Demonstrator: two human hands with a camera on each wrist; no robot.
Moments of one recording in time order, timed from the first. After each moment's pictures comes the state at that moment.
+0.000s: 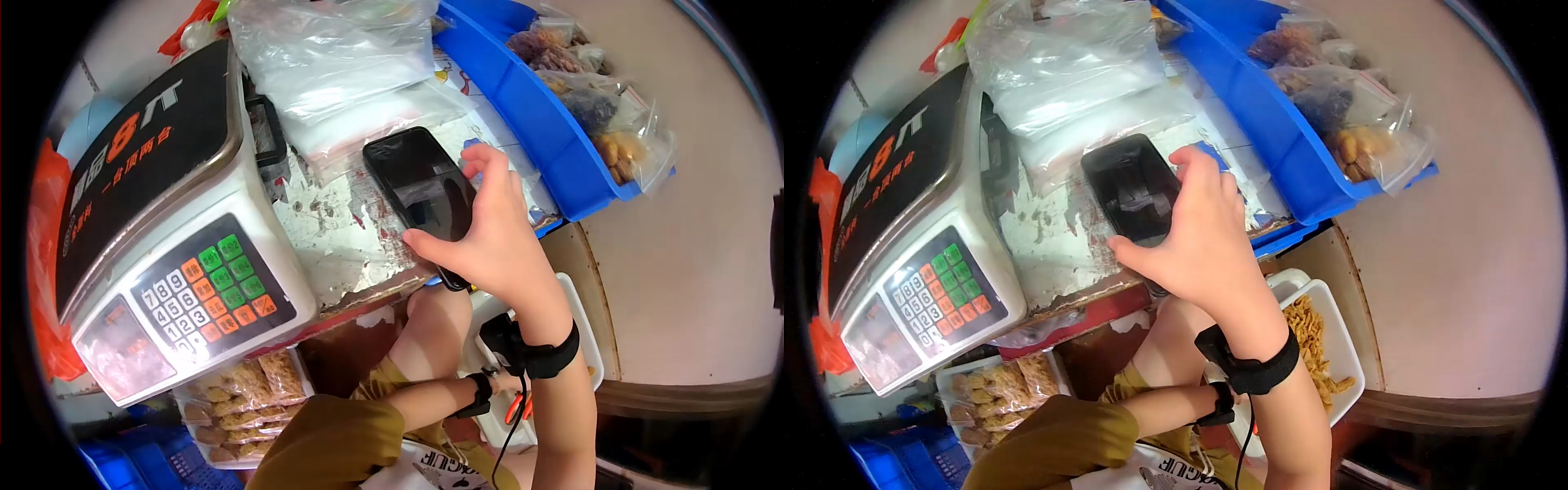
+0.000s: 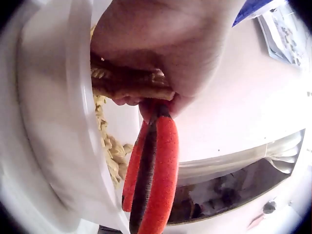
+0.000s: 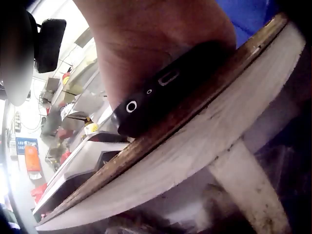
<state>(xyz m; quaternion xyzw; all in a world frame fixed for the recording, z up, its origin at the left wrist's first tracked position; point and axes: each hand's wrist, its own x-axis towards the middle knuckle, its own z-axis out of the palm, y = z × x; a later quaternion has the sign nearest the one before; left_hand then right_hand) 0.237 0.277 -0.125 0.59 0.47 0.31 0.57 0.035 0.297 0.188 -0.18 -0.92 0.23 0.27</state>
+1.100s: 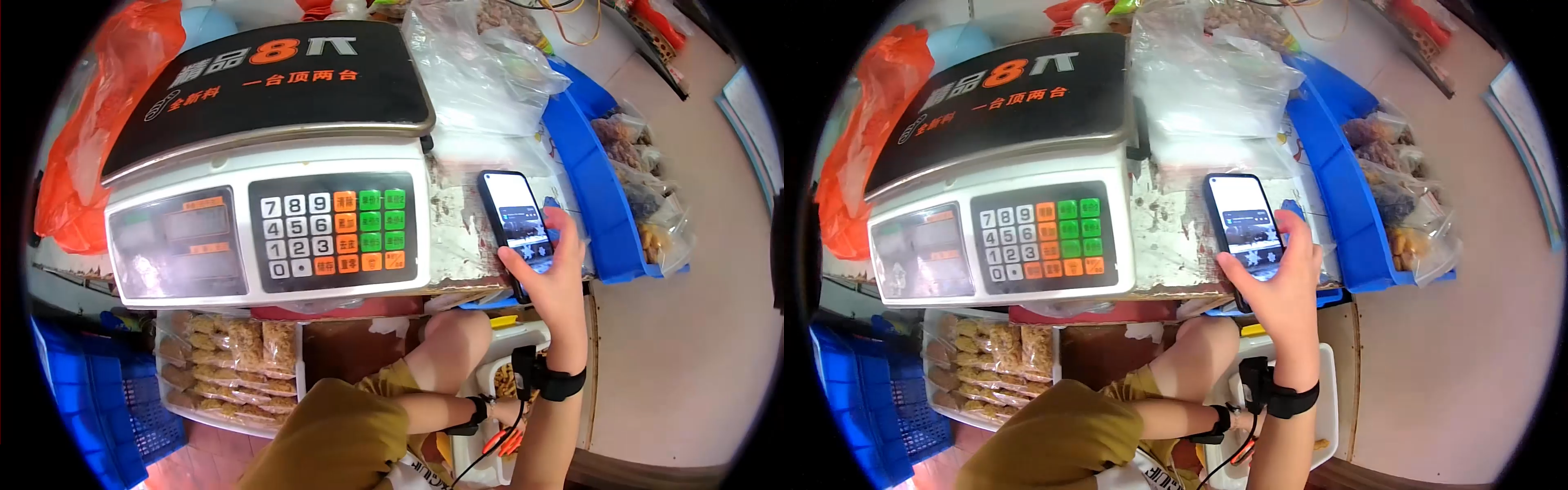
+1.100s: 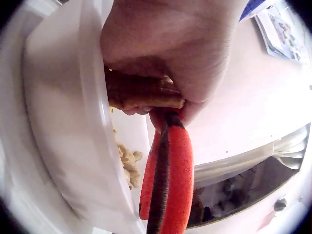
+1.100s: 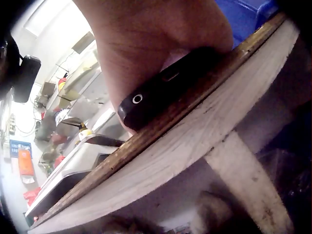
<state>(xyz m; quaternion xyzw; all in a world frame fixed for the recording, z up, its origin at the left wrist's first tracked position) 0.233 0.292 -0.110 0.59 0.47 0.37 0.54 0.039 0.287 0.179 -0.21 -0.90 0.25 0.28</state>
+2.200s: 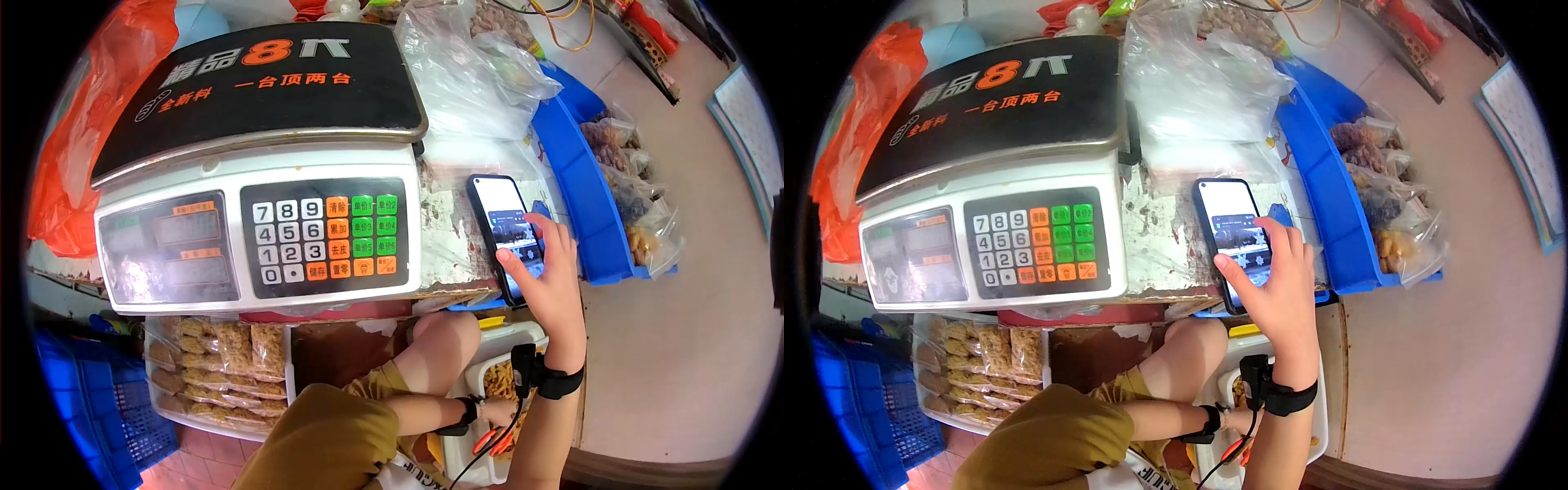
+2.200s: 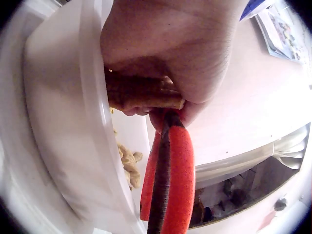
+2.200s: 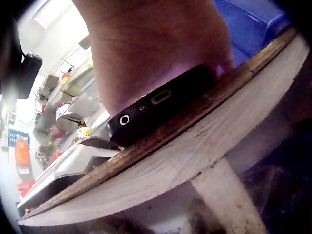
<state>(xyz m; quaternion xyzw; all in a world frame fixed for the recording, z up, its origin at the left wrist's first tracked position) 0.251 0.306 -0.135 0.64 0.50 0.34 0.47 0.042 0.293 0.192 -0.16 -0.95 0.14 0.24</state>
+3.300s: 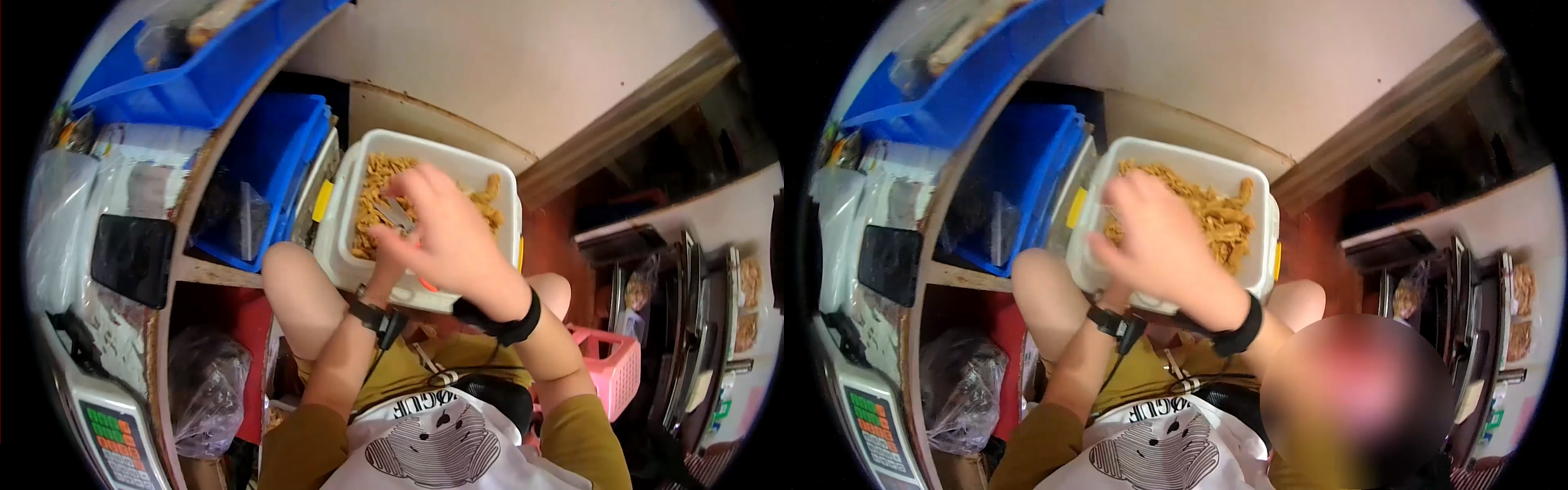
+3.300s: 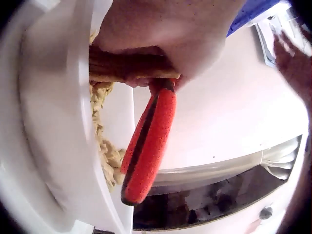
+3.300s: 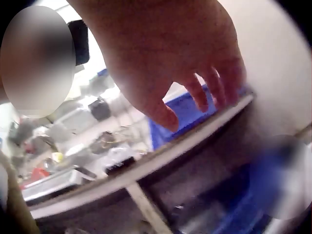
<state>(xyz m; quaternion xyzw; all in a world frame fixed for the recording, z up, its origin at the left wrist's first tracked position) 0.221 0.296 -0.095 0.43 0.43 0.50 0.62 0.284 0.268 0.140 -0.46 -0.84 0.12 0.28</state>
